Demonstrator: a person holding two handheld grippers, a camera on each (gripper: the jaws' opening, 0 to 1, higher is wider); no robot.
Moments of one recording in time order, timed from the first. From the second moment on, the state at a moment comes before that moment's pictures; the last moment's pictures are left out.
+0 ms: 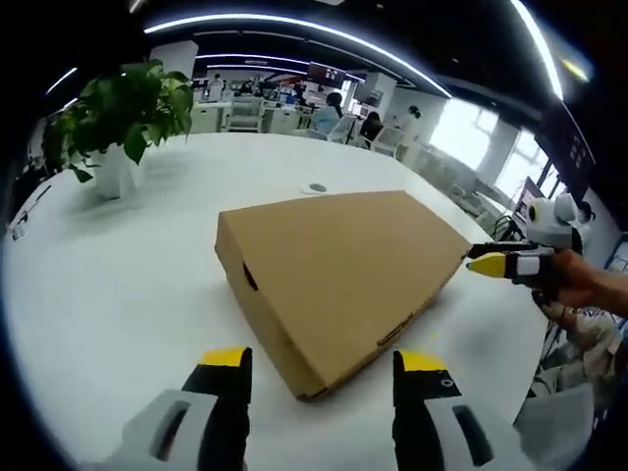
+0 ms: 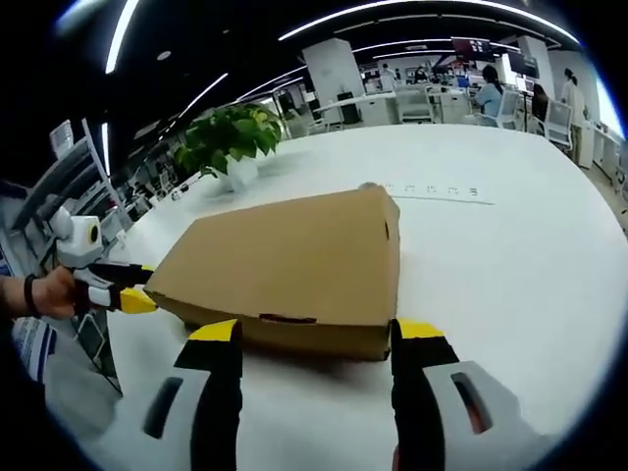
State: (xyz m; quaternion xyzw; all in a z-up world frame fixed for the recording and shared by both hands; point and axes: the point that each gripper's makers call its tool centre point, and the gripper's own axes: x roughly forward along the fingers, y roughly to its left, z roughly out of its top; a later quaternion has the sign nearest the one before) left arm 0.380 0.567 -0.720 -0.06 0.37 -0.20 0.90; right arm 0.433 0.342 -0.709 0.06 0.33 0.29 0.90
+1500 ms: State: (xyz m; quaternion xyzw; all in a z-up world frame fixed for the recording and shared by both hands) left arm 0.296 0.627 -0.717 -0.06 0.38 -0.20 0.90; right arm 0.373 0.411 -0.713 0.00 0.33 0.30 0.89
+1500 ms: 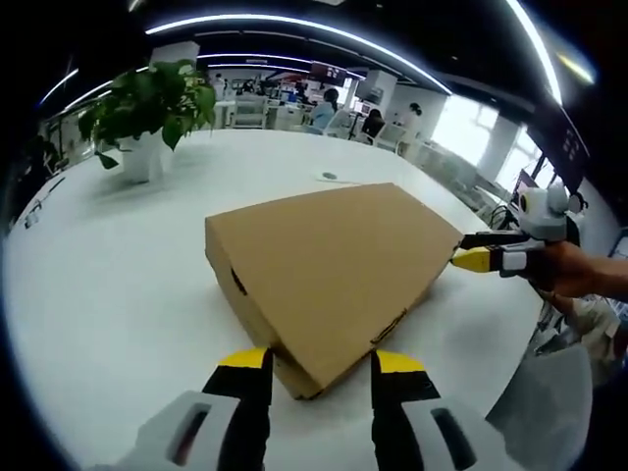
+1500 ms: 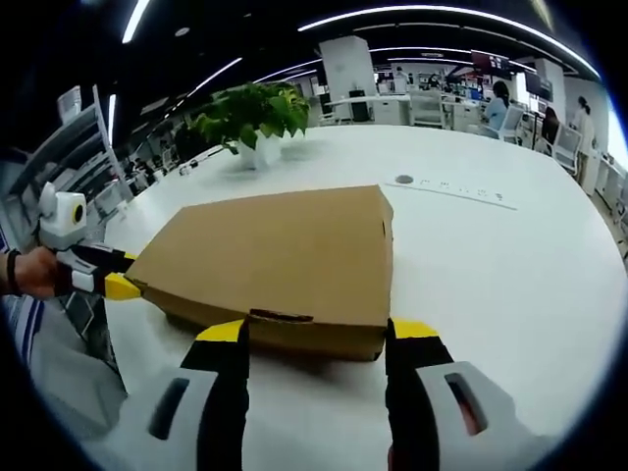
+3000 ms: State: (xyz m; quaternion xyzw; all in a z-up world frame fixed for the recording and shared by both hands) left arm 0.265 0.649 -0.706 -0.04 0.35 -0.14 0.92; right arm 0.351 0.428 -0.711 -0.04 0.32 0.34 0.88
